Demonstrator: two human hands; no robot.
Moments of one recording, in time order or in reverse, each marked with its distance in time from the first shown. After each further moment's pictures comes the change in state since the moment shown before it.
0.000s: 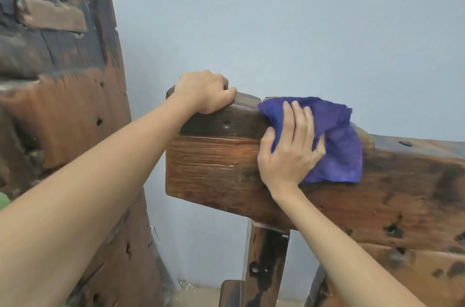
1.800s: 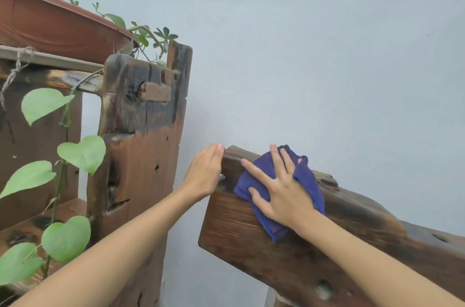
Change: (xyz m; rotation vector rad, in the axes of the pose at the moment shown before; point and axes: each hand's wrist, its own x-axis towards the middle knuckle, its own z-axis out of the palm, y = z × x) left_hand -0.099 -0.059 0.011 -0.786 0.291 -0.299; right_hand 0.065 -0.056 0.002 -0.016 -0.522 -0.631
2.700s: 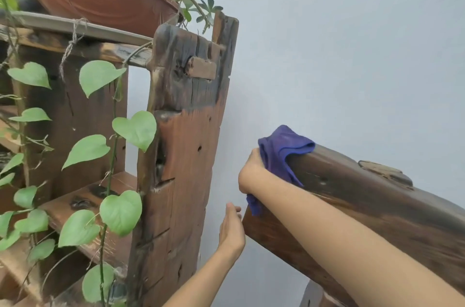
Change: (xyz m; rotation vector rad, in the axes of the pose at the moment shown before) left_hand -0.108 -0.106 0.102 -0.633 0.062 -0.879; right_hand 0.131 -0.156 0.062 -0.761 -1.103 -0.301
